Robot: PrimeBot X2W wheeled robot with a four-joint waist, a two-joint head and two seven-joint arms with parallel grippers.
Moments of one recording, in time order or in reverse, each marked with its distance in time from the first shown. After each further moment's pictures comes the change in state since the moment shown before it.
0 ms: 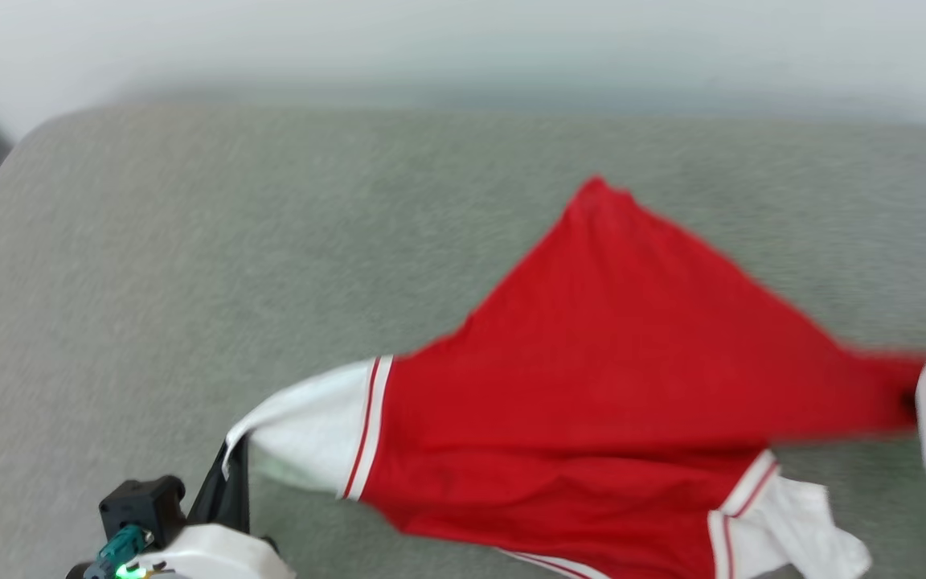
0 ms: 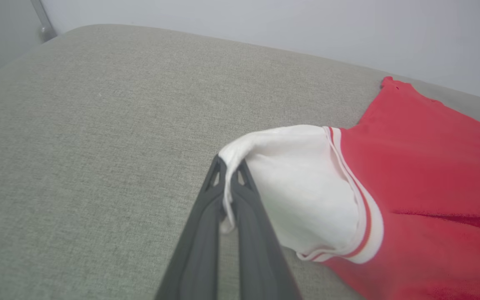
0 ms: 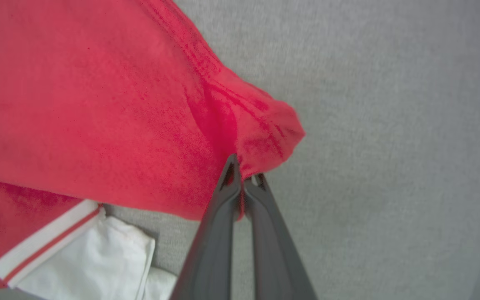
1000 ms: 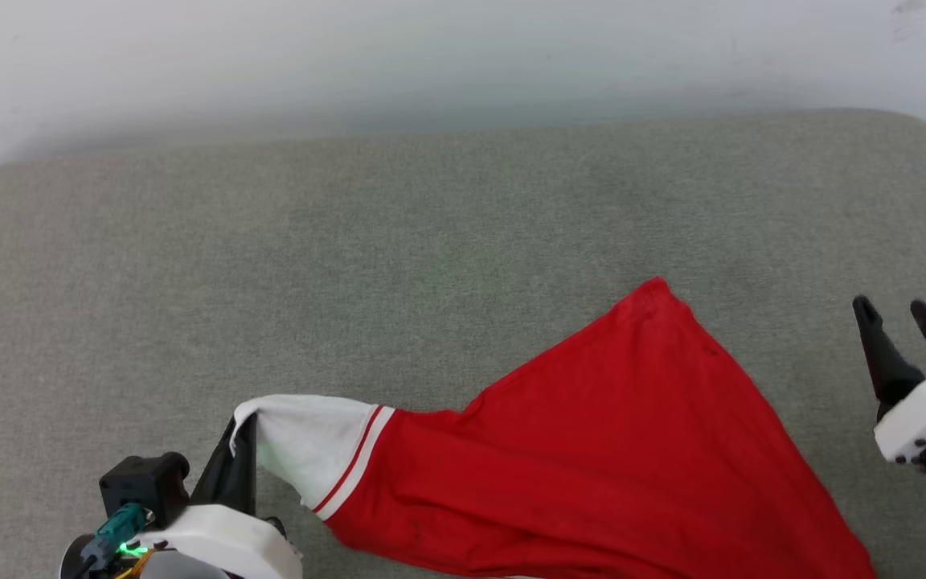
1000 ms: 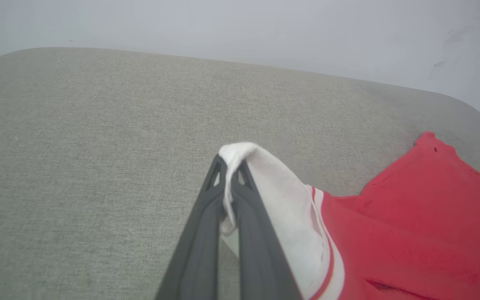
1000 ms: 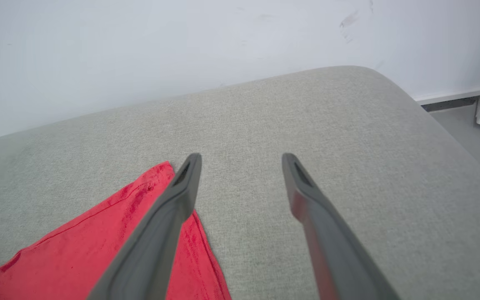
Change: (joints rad) left arm -0.007 0.028 -0.014 -0.071 -0.005 0.024 0.060; right arm 0.199 0.269 -0.228 -0.154 -0.047 0.000 -0.676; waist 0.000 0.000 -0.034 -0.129
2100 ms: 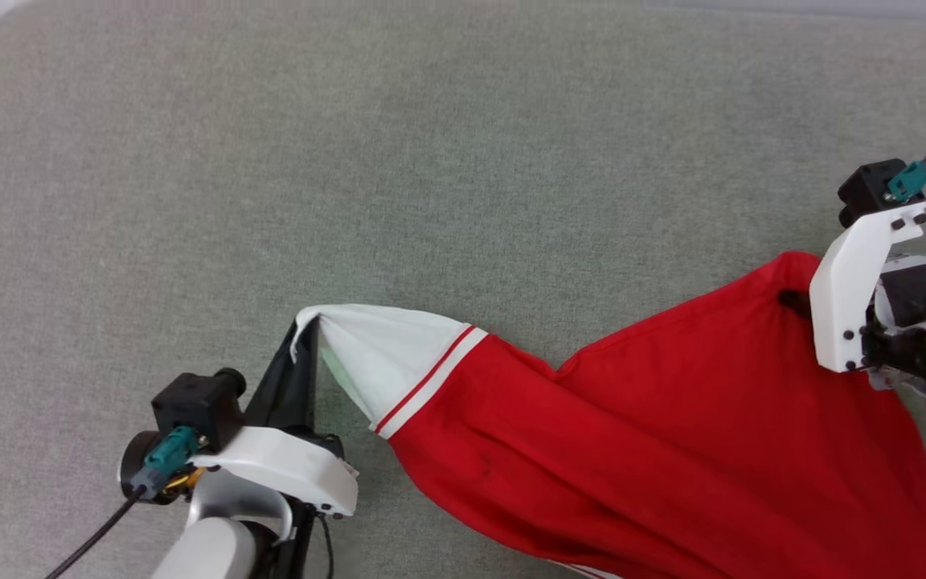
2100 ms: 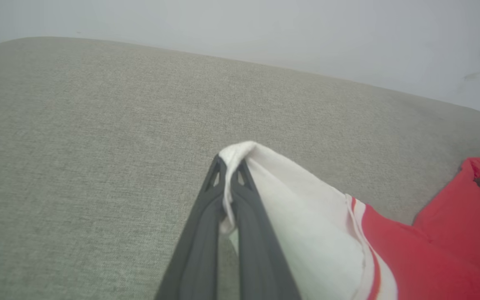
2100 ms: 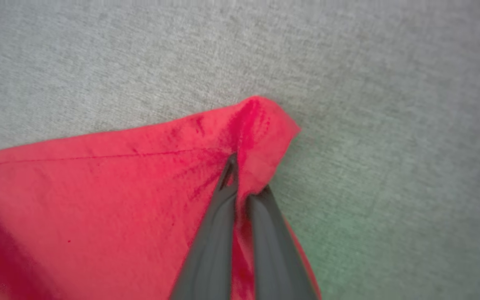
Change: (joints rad) left arm -0.222 -0.075 -0.080 0.072 0.026 -0.057 -0.075; right arm -0.470 -0.170 0.477 0.280 0.186 -0.001 0.623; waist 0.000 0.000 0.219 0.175
